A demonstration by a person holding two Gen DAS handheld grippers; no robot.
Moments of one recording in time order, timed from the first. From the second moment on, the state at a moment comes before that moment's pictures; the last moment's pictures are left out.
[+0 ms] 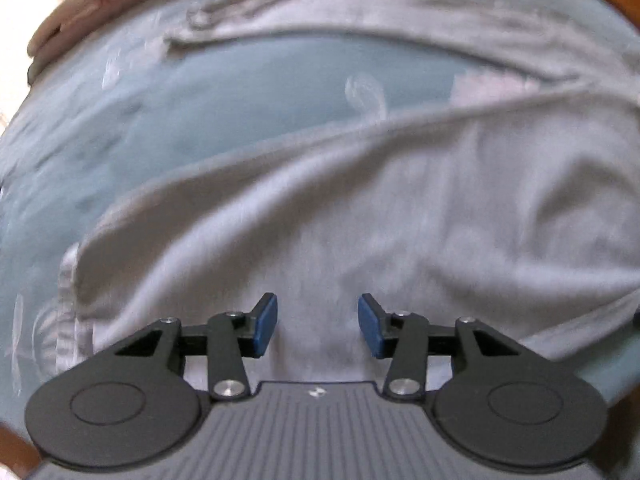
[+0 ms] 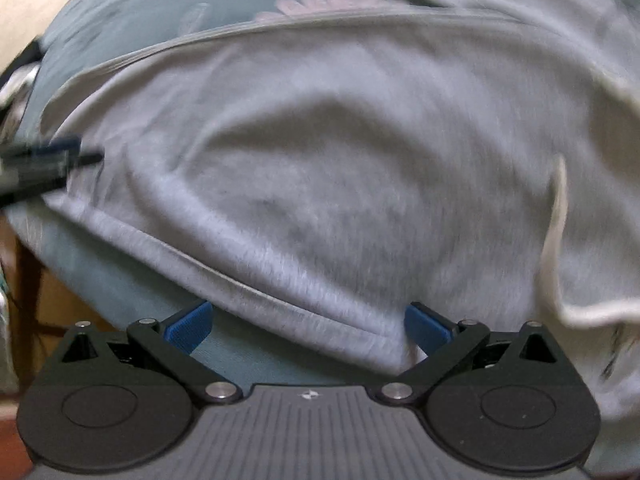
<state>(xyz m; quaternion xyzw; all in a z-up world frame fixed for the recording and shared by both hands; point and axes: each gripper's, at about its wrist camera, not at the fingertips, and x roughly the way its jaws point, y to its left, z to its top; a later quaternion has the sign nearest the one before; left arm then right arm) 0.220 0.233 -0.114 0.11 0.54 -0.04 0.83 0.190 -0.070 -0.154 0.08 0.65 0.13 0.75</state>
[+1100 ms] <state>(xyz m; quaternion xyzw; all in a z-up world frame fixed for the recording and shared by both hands) 0.275 0.284 -0.104 0.01 0.51 -0.02 0.86 0.248 -0.064 -0.156 -0.07 0.55 0.12 0.82</state>
